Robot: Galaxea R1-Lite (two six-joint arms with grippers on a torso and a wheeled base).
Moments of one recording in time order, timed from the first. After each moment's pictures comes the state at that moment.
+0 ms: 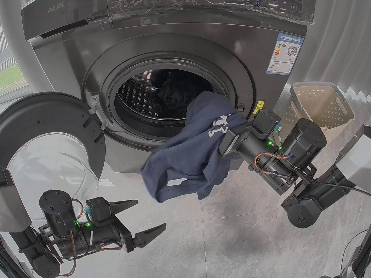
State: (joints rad) left arm -0.55 1.82 -0.05 -1.55 -0.26 -0.09; right arm 0.68 2.00 -0.81 -1.54 0.00 0.16
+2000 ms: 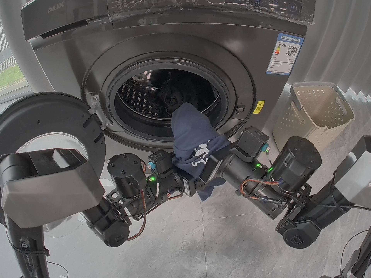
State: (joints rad) left arm -0.64 2.20 -0.74 -1.55 -0.18 -0.10; right arm 0.82 1.98 -0.74 -1.53 -0.06 0.17
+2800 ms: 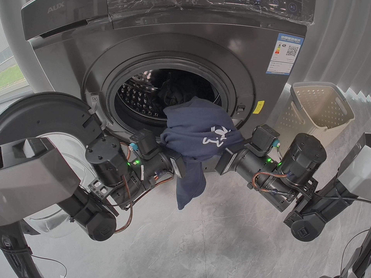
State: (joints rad) left arm -0.62 2.06 -0.73 -1.55 -0.13 -0.15; right arm 0.74 1.97 -0.70 -1.53 -0.06 0.20
